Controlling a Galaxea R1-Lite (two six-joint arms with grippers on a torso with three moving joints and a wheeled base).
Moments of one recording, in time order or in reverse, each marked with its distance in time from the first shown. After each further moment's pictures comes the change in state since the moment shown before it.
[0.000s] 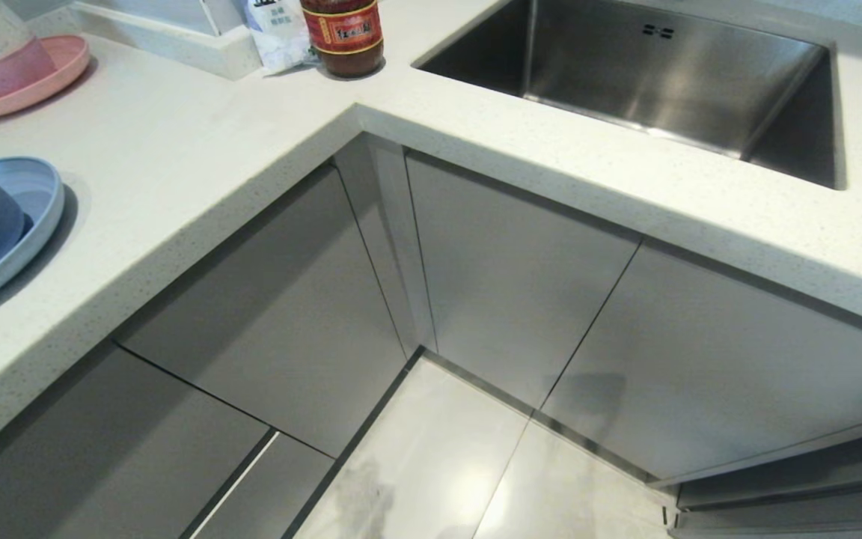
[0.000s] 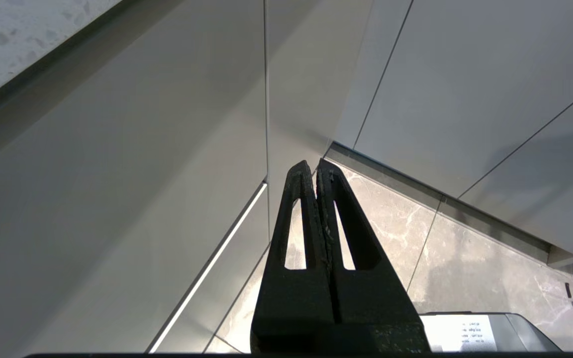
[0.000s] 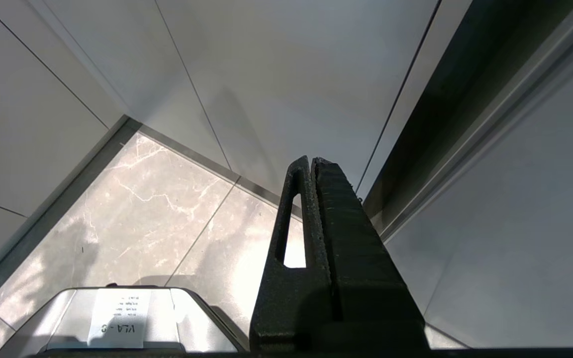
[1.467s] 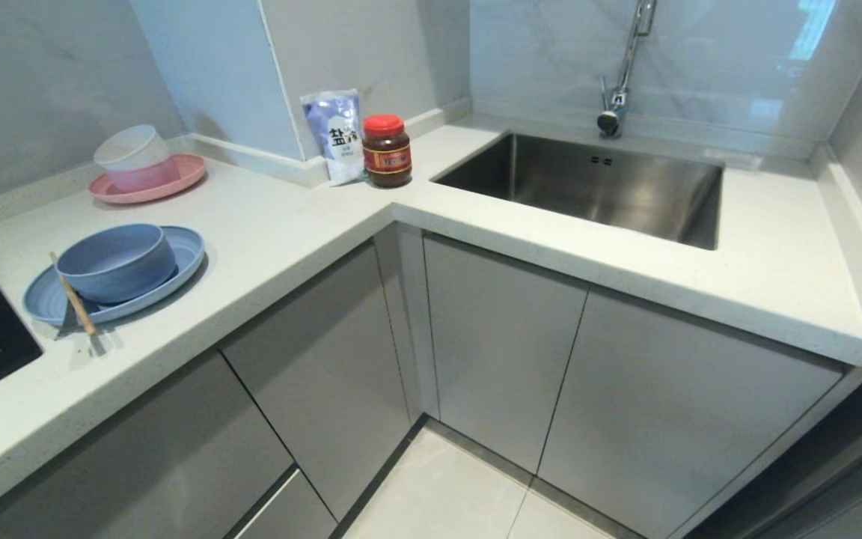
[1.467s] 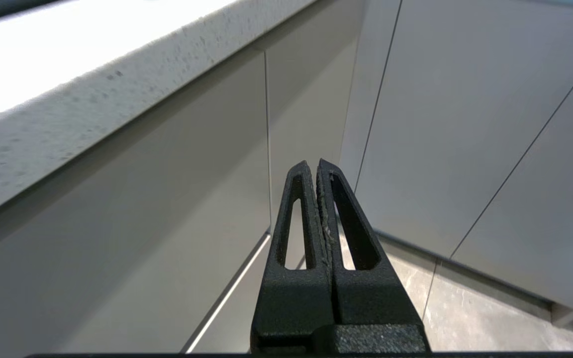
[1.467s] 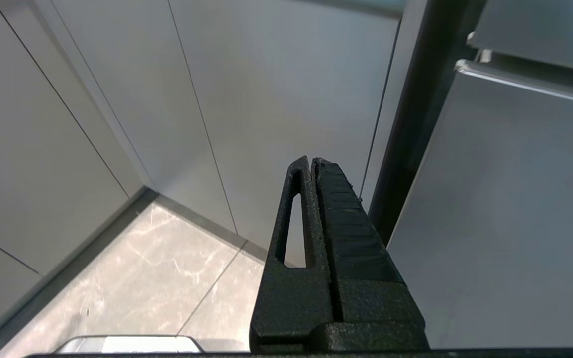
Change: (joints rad) left arm -0.001 0.000 0.000 0.000 -0.003 0.023; right arm 0.000 0.000 0.000 0.000 0.000 0.000
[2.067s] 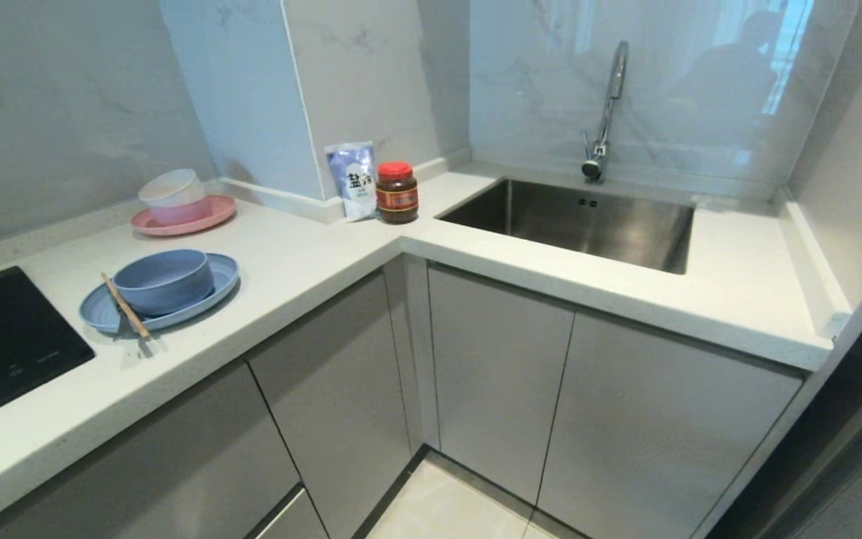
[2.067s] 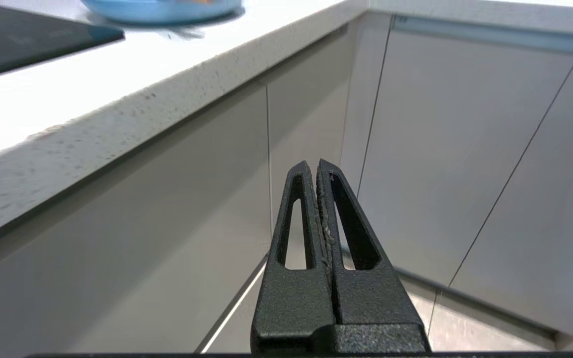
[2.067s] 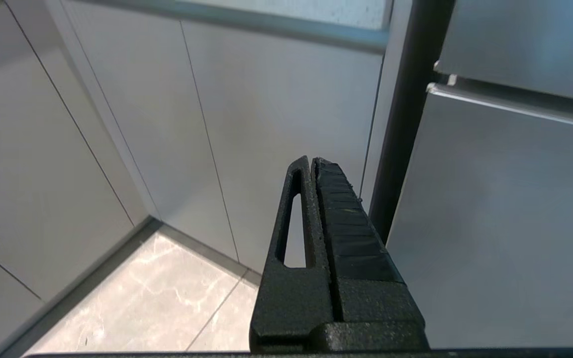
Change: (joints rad) left arm 0.000 0.000 0.000 0.000 -0.001 0.001; right arm 0.000 0.000 0.000 0.000 0.000 0.000
